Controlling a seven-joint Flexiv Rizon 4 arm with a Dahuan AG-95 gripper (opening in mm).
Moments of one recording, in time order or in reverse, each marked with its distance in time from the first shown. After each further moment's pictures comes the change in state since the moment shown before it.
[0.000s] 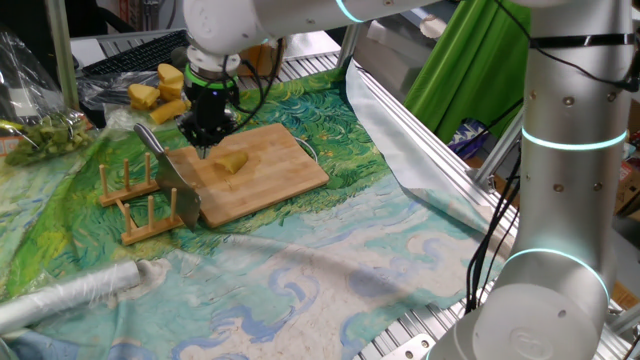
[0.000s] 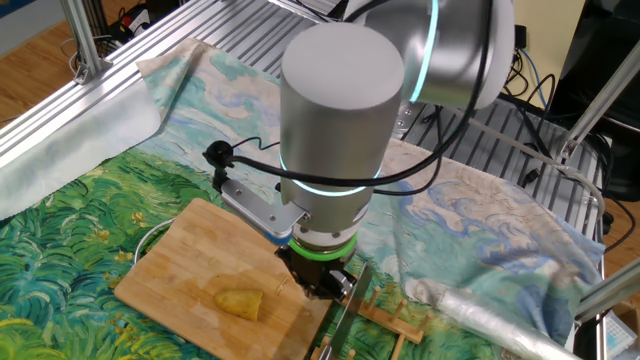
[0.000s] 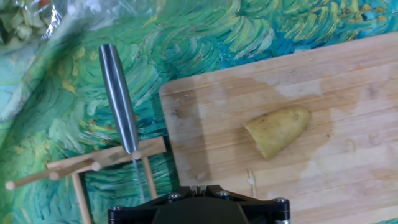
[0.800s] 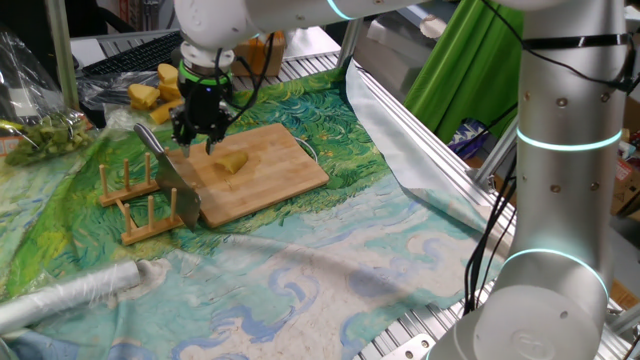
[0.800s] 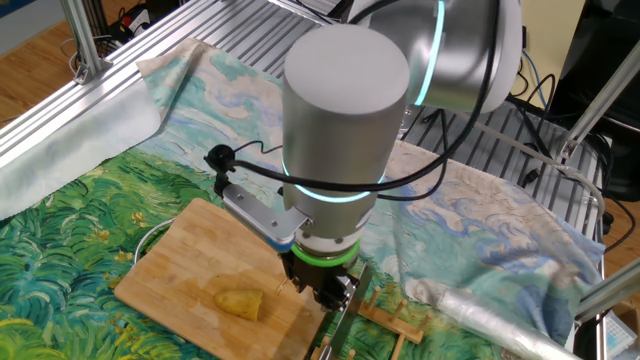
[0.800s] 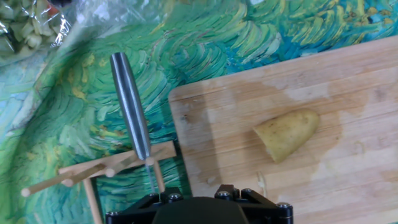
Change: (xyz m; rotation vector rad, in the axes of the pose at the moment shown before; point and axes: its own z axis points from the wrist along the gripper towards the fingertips) arm -0.005 0.015 -0.002 -0.017 0.007 -0.006
